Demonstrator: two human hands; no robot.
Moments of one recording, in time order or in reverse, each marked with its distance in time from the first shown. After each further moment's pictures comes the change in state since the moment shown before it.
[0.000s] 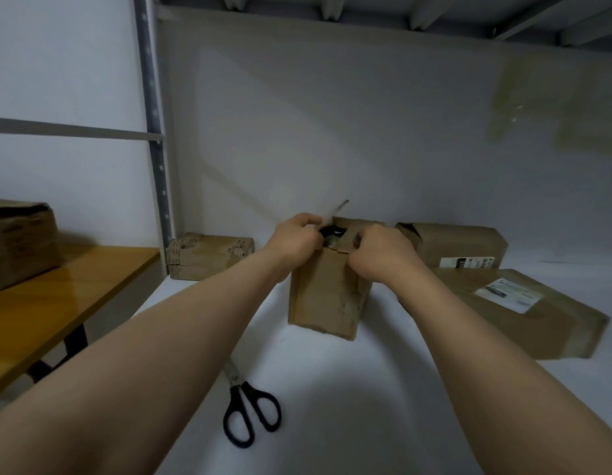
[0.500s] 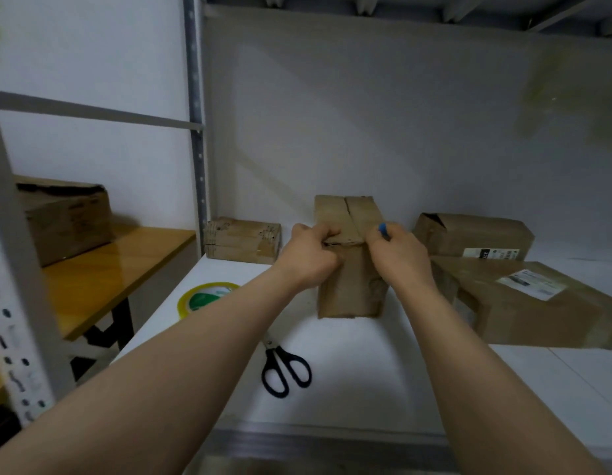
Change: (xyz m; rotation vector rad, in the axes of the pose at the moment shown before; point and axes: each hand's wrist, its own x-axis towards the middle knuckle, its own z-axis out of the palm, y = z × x) left_hand -0.070 -0.025 -0.019 0.284 -0.004 0.097; right_hand -0.037 -0.003 0.040 0.460 0.235 0.049
